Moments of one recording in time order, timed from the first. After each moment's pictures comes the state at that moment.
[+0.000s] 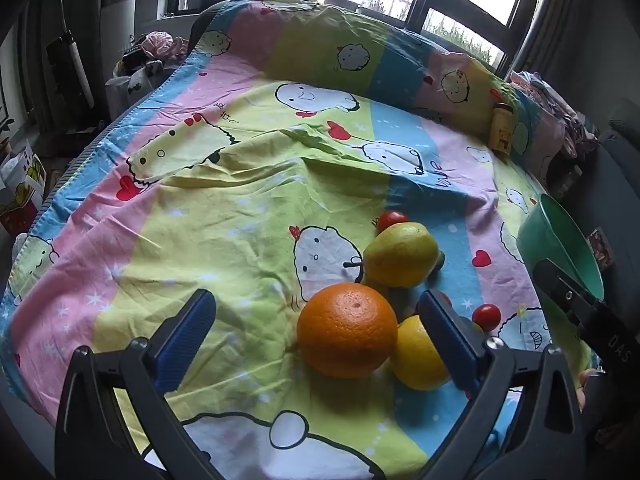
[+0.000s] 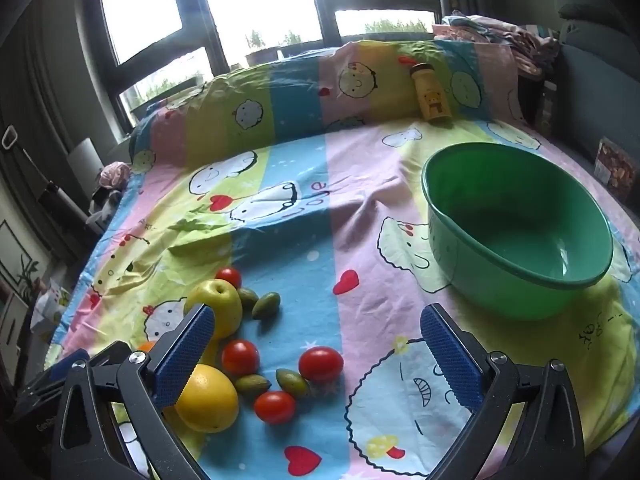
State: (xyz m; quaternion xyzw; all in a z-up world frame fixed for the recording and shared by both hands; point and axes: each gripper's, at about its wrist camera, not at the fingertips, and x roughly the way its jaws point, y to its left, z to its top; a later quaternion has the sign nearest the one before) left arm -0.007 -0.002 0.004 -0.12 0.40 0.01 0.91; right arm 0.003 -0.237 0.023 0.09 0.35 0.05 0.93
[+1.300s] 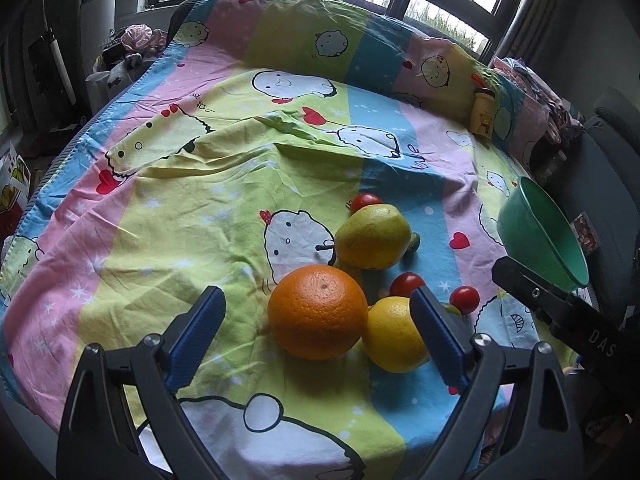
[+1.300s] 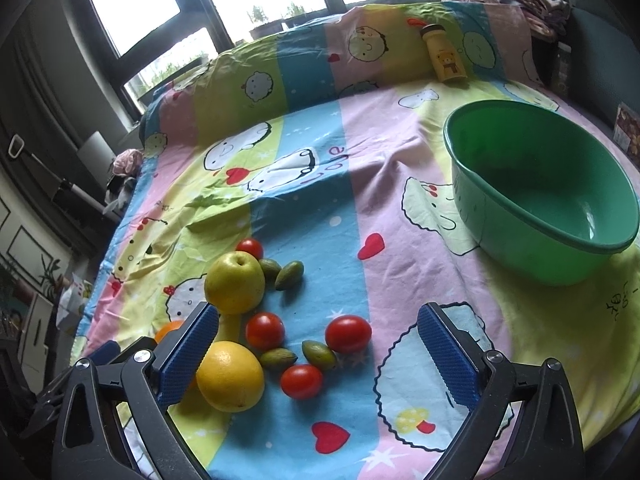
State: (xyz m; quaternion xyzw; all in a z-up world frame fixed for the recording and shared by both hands) left arm -0.008 -0.015 0.006 -0.12 0.42 -0.02 0.90; right arm 0.007 -0.234 0.012 0.11 0.42 0.08 0.90
